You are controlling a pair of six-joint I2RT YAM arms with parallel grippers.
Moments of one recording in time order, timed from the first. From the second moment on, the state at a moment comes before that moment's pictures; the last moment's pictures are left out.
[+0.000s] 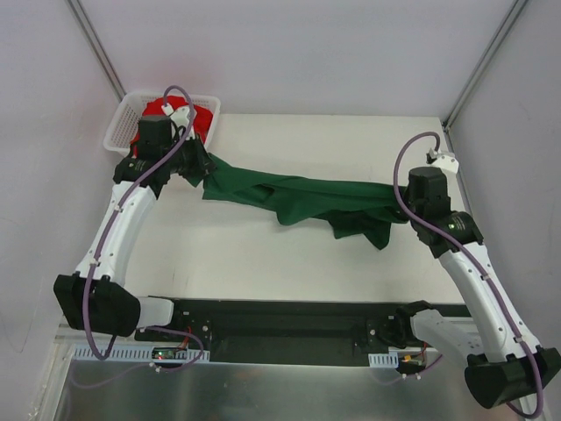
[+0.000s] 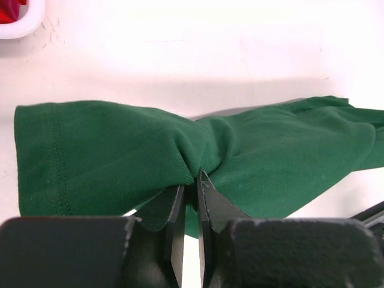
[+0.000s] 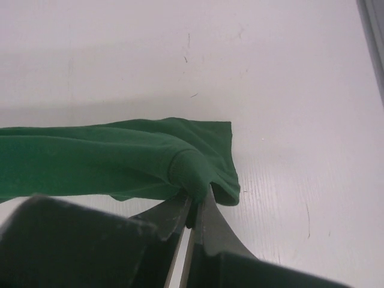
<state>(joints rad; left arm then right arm) -0.12 1.31 1.31 -0.65 0.34 -0.28 0.31 0.94 1.02 -0.75 0.48 0.45</state>
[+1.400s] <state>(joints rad) -0.11 0.81 1.68 -1.16 0.32 -0.28 0.30 0.61 1.13 -0.89 0.64 0.37</state>
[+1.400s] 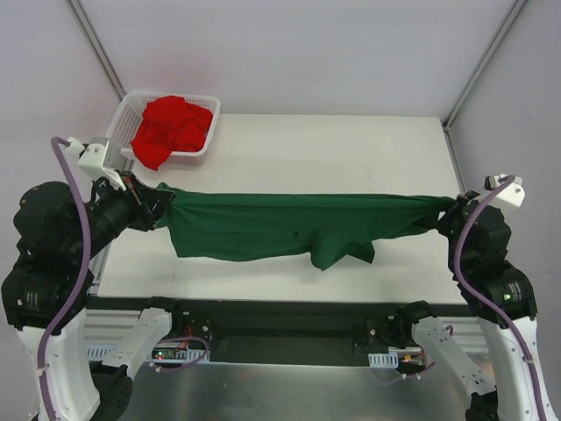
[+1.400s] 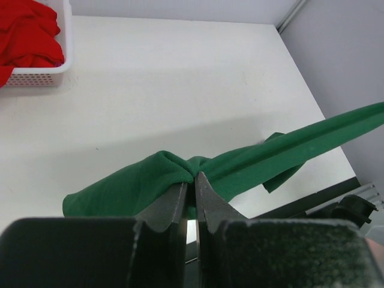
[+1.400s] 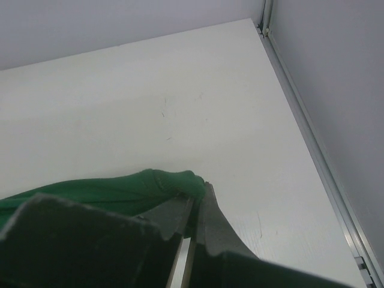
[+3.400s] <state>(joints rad) -0.14 1.56 1.24 -0.36 -0.05 -0.24 0.39 1.38 1.10 -0.74 0.61 0.48</state>
